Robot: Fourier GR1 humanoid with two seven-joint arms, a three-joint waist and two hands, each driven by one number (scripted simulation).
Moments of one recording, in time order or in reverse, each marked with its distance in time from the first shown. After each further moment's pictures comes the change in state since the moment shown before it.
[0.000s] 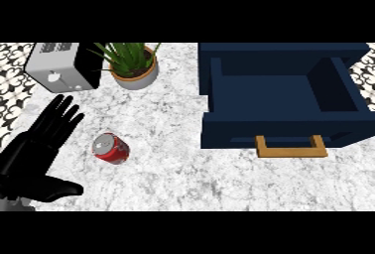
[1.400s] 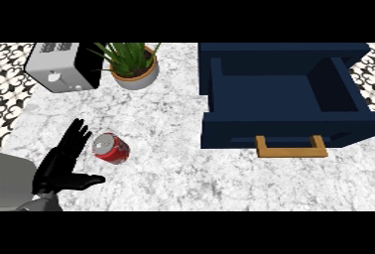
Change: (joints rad) left arm -0.061 0.016 0.059 0.696 -0.253 -0.082 -0.582; right arm -0.041 0.048 -0.138 -0.001 -0.042 0.126 0.064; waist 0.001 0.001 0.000
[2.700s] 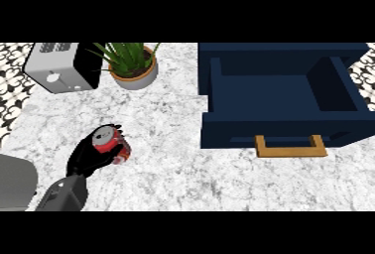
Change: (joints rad) left arm -0.283 -0.010 0.032 0.571 0.020 -0.094 -0.218; right arm 0.008 0.036 -0.054 -0.084 -0.079 0.028 0.107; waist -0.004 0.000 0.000
